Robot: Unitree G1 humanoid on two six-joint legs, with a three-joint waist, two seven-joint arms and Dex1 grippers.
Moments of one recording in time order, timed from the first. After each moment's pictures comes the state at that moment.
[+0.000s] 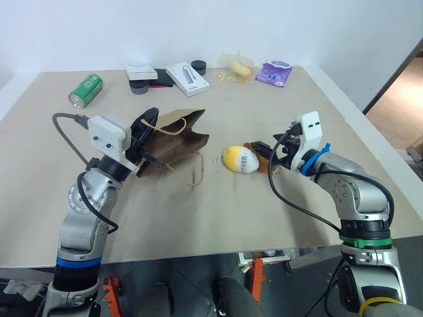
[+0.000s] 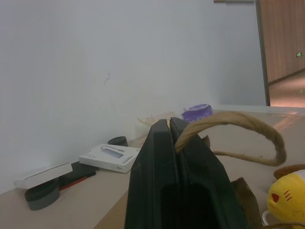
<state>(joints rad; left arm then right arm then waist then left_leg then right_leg) -0.34 0.34 0.09 -0.35 -0.29 0.09 -0.38 -0.61 -0.52 -0.12 0.06 0.38 0.79 0.48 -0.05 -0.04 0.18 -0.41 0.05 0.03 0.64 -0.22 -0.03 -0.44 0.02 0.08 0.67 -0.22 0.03</state>
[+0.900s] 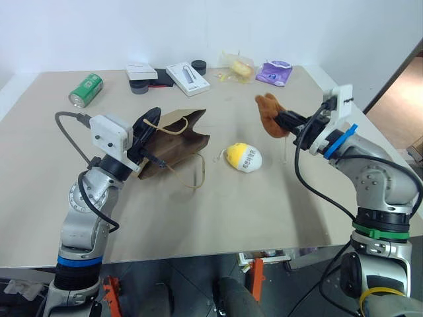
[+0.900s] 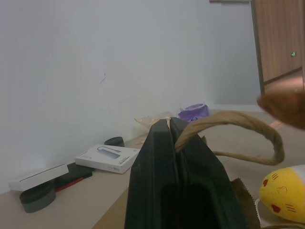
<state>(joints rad) -0.35 0.34 0.09 -0.35 -0.29 0.09 -0.40 -0.69 -0.53 -0.26 -0.15 0.64 0.88 0.62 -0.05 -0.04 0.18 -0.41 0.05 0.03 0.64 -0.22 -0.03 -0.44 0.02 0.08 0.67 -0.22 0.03</state>
